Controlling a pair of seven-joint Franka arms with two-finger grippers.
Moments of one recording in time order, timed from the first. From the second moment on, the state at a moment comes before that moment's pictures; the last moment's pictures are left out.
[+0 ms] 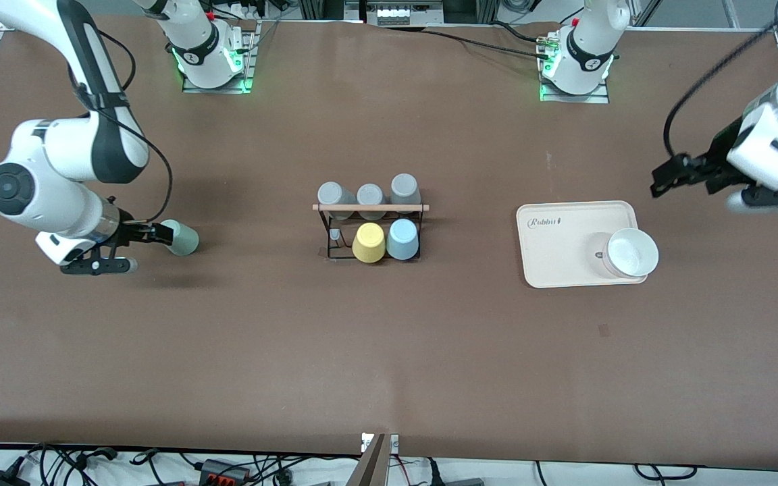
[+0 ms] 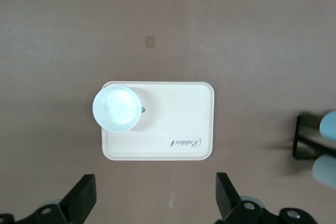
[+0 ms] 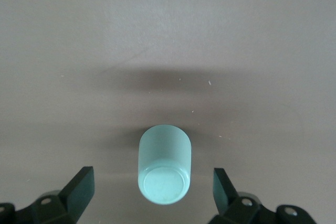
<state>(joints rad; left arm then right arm) 0.05 -0.01 -0.11 -1.67 -0.04 1.67 -0.11 0.04 0.30 -0.02 -2.01 -0.02 2.23 0.01</state>
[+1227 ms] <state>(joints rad) 0.05 -0.11 -0.03 -1.65 0.00 1.60 0.05 0.04 0.35 -0.03 -2.19 -0.02 2.46 0.10</state>
